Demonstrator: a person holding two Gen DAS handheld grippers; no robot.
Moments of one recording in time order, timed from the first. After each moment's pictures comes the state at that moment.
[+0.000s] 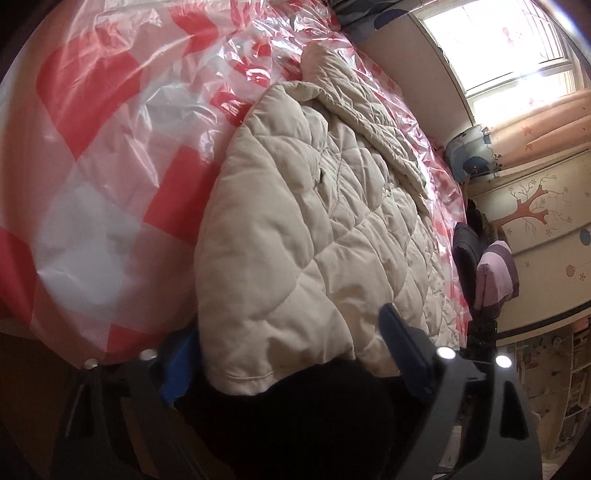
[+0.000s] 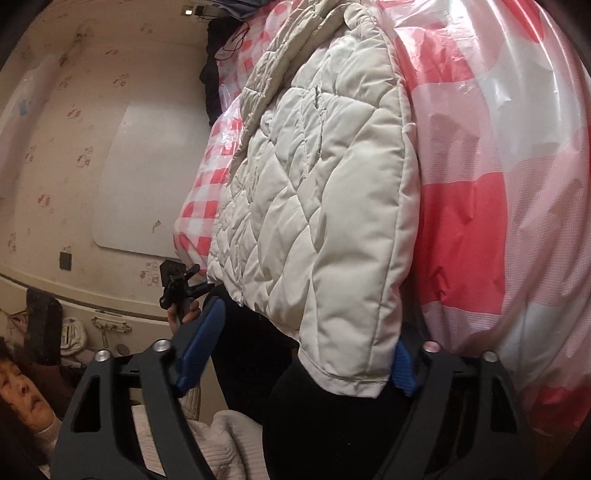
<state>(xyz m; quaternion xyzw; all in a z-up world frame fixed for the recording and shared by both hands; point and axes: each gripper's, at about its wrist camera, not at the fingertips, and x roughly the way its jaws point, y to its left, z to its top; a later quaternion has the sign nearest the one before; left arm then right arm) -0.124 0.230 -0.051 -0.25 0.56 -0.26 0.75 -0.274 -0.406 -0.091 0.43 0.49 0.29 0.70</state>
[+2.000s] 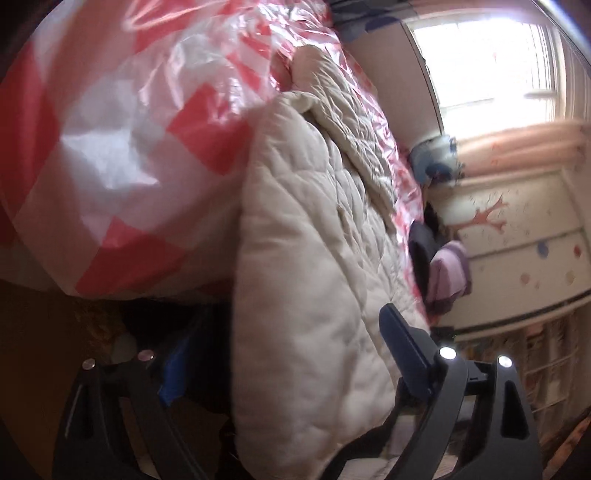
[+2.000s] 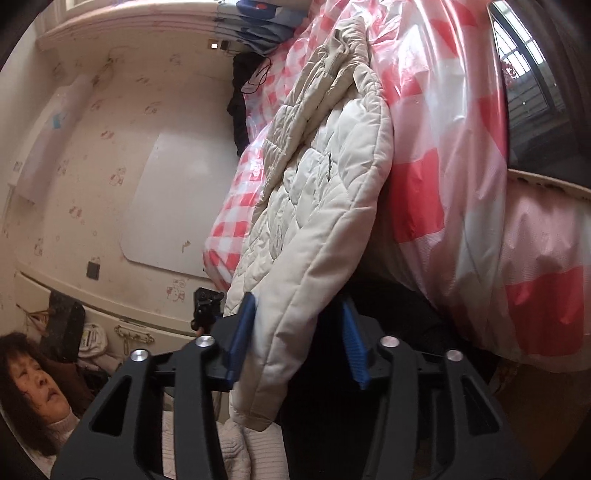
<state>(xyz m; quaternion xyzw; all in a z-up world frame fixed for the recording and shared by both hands) -0.154 0.265 -0.070 -0.34 0.55 -0.32 0.69 -0.351 -0.454 -0.072 0.47 0.41 0.30 0.72</state>
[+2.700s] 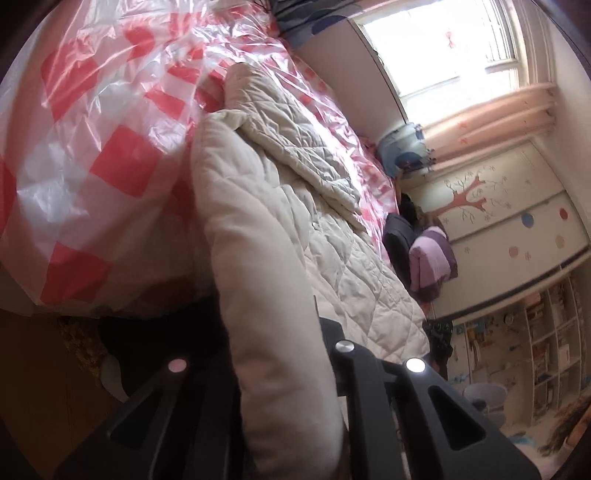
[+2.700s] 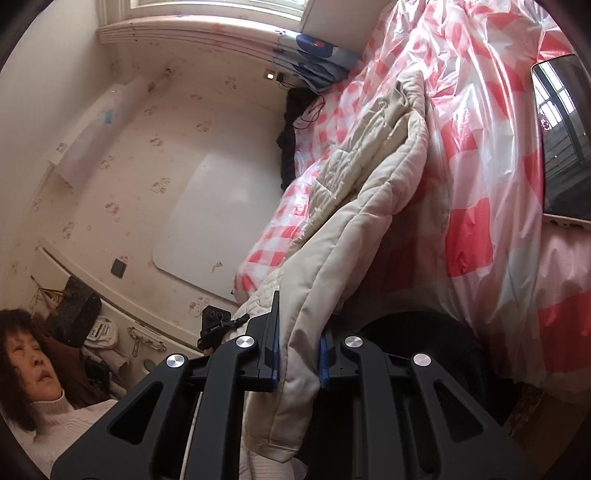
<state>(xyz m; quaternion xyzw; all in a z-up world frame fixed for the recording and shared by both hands) -0.180 0.237 -0.017 -0.29 0.50 -0.37 0.73 -0.378 -0.442 -0.045 0.46 0.30 0.32 0.77</state>
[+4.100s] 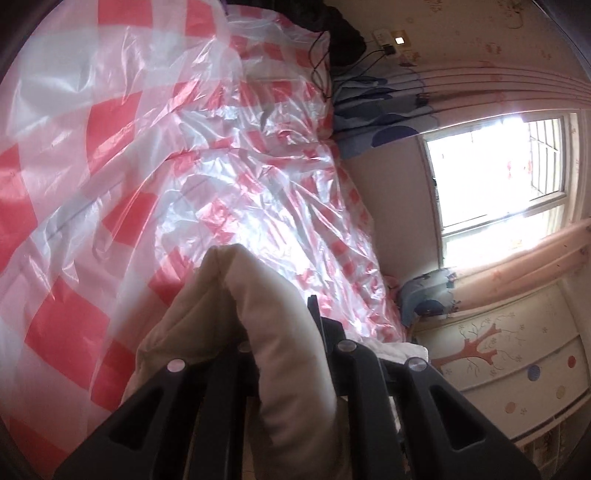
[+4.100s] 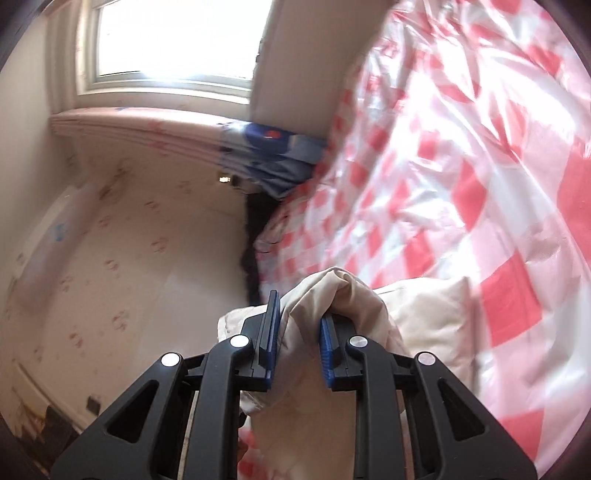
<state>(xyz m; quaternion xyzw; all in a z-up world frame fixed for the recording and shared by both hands) 0.167 0.169 -0.026 -0.45 0.42 -0.22 0.76 0.021 -0.535 -0.034 0.55 0.21 0.19 0.78</state>
